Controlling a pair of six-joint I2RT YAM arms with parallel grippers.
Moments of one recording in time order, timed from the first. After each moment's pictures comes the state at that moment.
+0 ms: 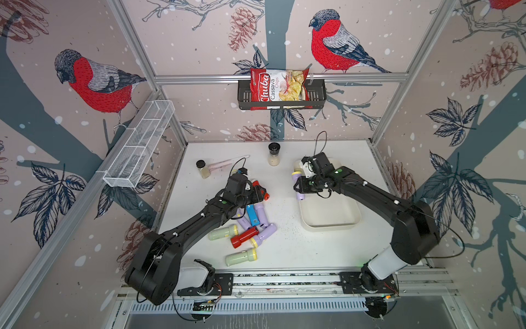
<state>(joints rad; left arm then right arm) -0.51 1.35 0.76 -0.07 0.21 -0.65 0.55 1.58 1.22 -0.61 -0.26 0.36</state>
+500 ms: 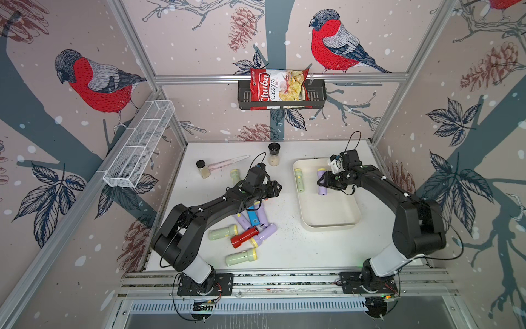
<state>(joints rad) -0.59 1.61 0.95 -0.02 0.21 -0.66 0.22 1.65 1.16 -0.60 -0.42 0.24</state>
